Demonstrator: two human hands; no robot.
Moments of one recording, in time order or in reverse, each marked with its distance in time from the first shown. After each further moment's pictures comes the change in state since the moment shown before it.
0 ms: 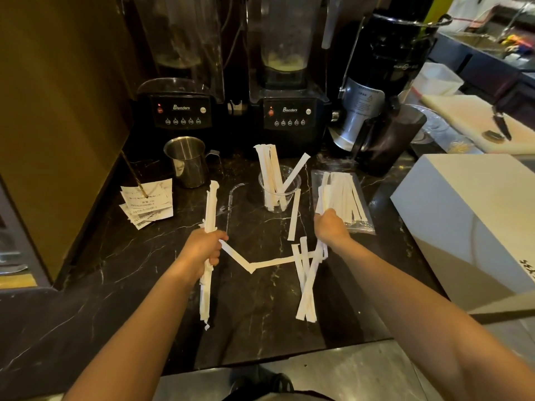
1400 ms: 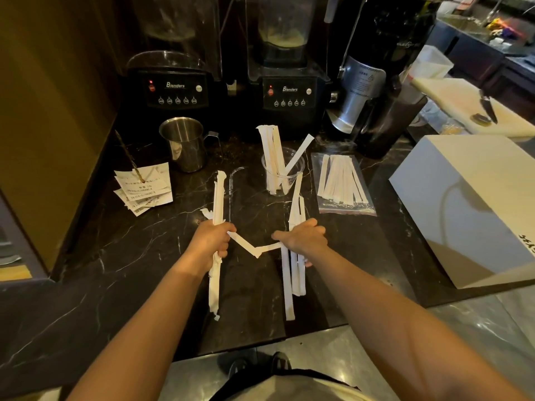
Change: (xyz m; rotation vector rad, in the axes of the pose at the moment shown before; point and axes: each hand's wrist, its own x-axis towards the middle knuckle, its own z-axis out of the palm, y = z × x) left_hand 0.004 -0.015 -0.004 0.004 -0.144 0.014; right_hand -0.053 -0.015 0.053 -0.170 -0.150 0.195
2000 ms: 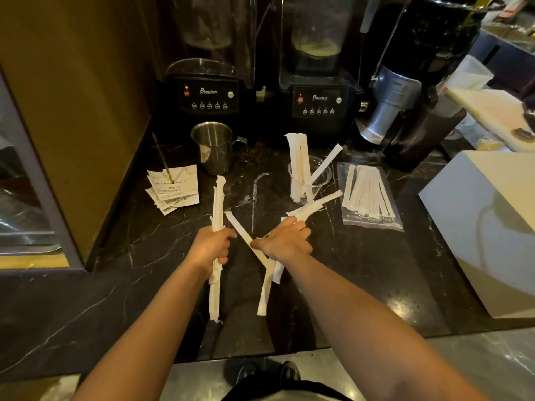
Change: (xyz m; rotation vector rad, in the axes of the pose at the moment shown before) left_hand -0.007 -0.005 -0.035 -0.063 0.084 0.011; right_hand -0.020 -0.055 0.043 -0.207 0.036 -0.165
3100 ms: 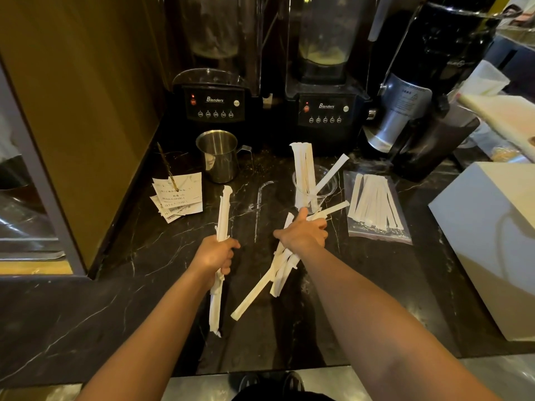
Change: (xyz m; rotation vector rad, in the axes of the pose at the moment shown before) left_hand 0.004 0.002 0.003 0.024 -0.003 -0.022; right_hand 0.037 0.004 -0.024 0.042 0.040 0.039
